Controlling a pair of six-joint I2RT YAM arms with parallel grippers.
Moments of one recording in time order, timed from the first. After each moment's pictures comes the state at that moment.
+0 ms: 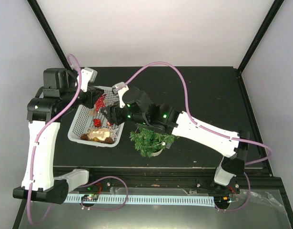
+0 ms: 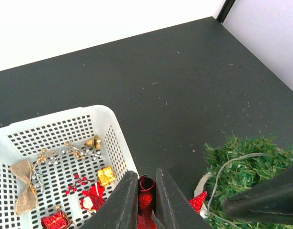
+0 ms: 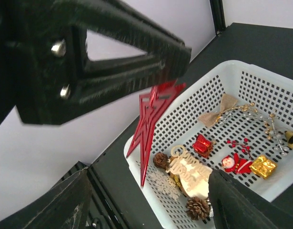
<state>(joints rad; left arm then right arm) -0.07 1.15 1.64 -1.12 0.48 0.12 1.18 1.68 1.79 -0.51 0.11 0.52</state>
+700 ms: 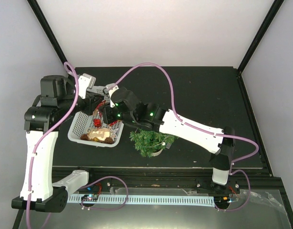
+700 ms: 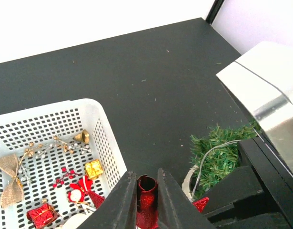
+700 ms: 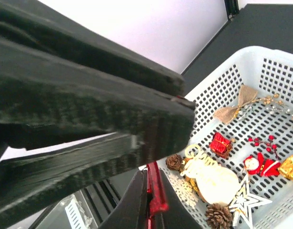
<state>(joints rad) -0.07 1.05 1.57 -1.14 0.52 0.09 1.18 1.83 1.91 -0.49 0.06 0.58</state>
